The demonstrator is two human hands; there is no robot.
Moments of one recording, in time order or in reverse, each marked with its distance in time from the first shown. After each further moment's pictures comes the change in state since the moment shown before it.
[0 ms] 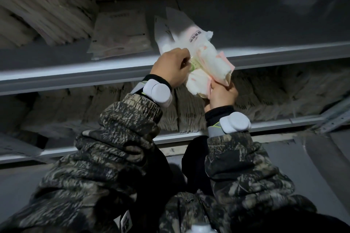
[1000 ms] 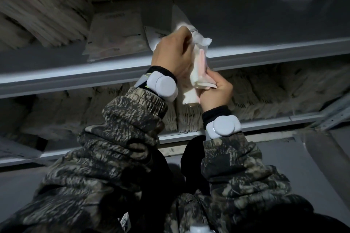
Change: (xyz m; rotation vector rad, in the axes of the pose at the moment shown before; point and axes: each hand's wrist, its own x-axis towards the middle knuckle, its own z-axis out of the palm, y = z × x) left_hand 0.017 0.028 -0.013 -0.092 0.233 -0.017; right_hand -0.015 -0.006 -0.010 -0.288 -0.303 -0.485
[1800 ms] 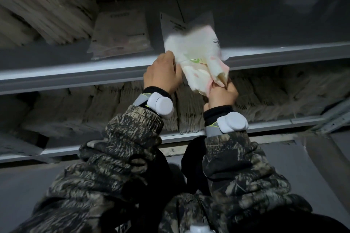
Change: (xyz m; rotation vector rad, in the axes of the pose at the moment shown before) left_hand -0.043 -0.024 0.004 0.241 -0.055 -0.257; right_hand 0.008 0.002 0.010 0.254 0.313 0.343
